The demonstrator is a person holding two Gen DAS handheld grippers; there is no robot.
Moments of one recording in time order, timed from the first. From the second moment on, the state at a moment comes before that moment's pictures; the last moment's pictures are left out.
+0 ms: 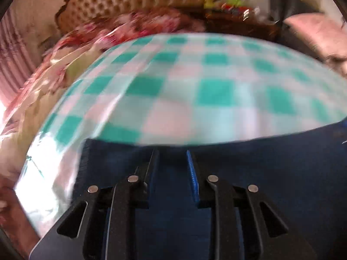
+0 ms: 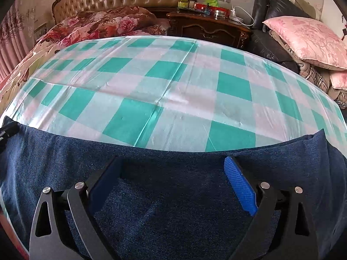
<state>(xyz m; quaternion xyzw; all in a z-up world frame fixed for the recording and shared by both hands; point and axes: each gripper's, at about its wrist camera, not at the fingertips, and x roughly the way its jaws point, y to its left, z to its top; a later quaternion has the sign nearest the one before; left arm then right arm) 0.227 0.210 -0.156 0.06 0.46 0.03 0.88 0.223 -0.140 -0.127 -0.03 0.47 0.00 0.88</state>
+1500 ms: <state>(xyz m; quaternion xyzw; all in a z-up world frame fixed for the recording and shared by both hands) 0.090 0.332 -0.157 -0.20 0.40 0.06 0.89 0.180 0.093 -0.125 -0.15 0.48 0.20 0.84</state>
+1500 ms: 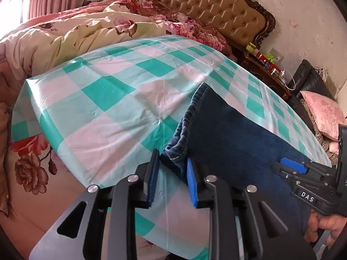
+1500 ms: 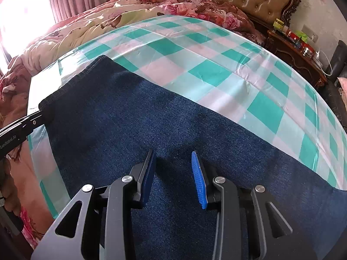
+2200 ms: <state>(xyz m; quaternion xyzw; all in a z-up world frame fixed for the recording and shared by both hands) 0.081 0.327 -0.132 -0.17 0.37 0.12 0.91 0.148 0.026 -0.122 -0.14 0.48 0.11 0.86</state>
